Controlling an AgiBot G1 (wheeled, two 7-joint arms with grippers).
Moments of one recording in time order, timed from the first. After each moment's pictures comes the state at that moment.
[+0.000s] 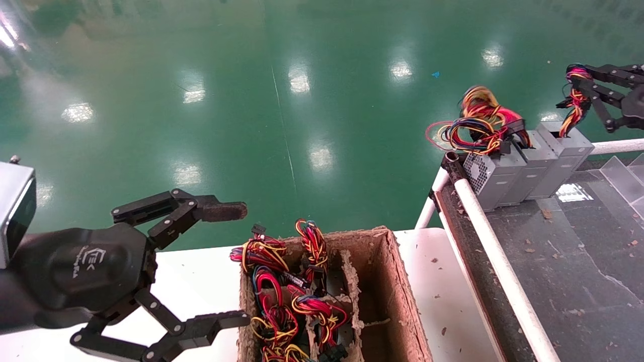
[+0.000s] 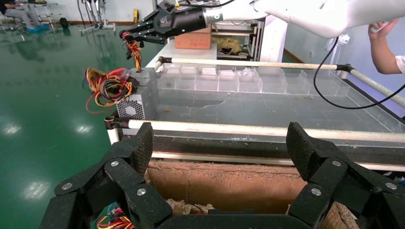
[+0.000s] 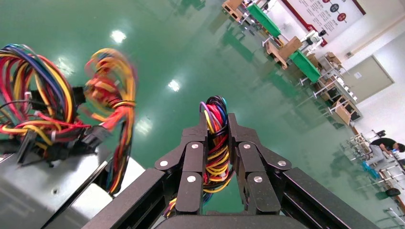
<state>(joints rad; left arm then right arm) -1.09 0.59 0.34 -1.27 0.69 1.47 -0.15 1.37 -0.70 -0.19 0.77 -1.31 -0.84 -0.29</state>
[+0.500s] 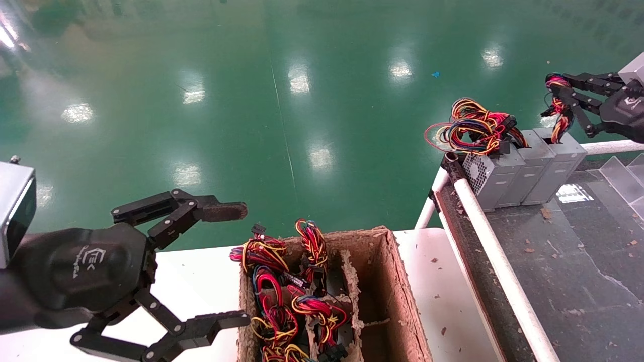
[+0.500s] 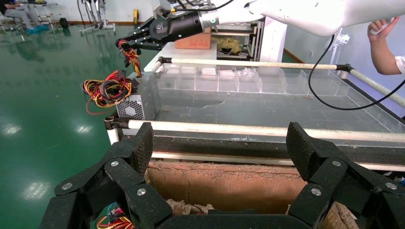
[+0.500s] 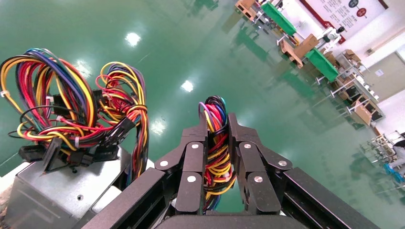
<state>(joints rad) -1.09 0.59 0.34 -1.27 0.69 1.47 -0.15 1.42 -0.73 -0.21 0.67 -1.32 -0.90 -0.31</state>
